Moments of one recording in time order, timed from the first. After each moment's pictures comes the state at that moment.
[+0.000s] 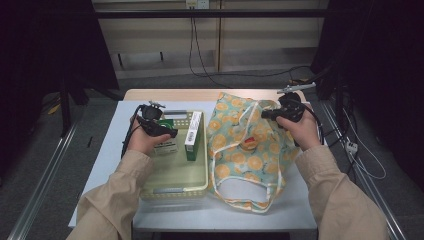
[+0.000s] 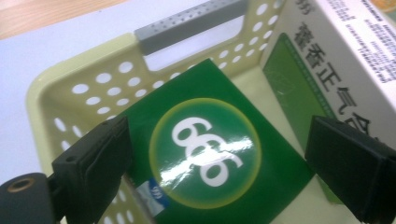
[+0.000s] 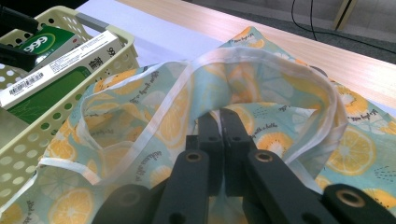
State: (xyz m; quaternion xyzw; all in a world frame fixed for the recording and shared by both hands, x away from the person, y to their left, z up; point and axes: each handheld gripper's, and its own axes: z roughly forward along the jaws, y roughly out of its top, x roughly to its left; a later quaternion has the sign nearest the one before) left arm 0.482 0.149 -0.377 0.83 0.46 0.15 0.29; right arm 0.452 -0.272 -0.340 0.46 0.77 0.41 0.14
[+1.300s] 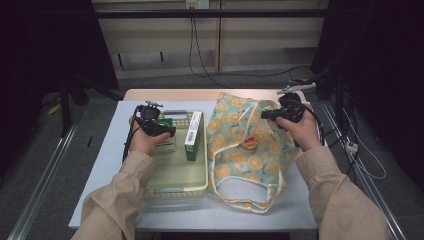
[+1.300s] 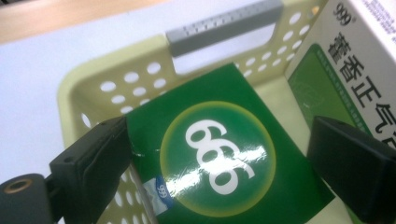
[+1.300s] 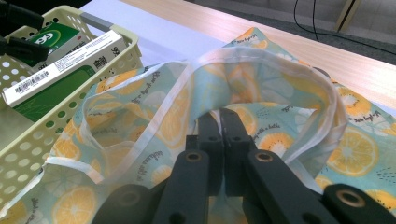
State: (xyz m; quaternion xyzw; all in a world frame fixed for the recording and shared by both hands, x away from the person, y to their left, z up) left arm 0.483 0.148 -0.381 0.81 0.49 0.19 0.28; right arm 0.450 -0.271 -0.339 0.46 0.78 0.41 0.14
